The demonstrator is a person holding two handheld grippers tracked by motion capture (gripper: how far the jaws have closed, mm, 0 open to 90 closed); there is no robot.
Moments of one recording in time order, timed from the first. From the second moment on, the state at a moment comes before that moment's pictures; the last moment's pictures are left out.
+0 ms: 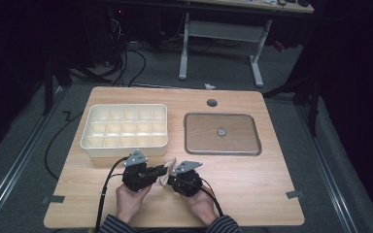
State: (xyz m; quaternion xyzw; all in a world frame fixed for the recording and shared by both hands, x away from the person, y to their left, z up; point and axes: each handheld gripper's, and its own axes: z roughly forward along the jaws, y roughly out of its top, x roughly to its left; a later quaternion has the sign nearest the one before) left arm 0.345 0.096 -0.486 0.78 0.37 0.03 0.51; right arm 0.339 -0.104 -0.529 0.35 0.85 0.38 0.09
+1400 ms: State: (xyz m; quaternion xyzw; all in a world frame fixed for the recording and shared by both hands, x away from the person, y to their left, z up) left arm 0.335 0.074 -0.484 0.80 0.35 0.06 0.48; right arm 0.337 -0.171 -0.525 0.43 0.81 0.37 0.14
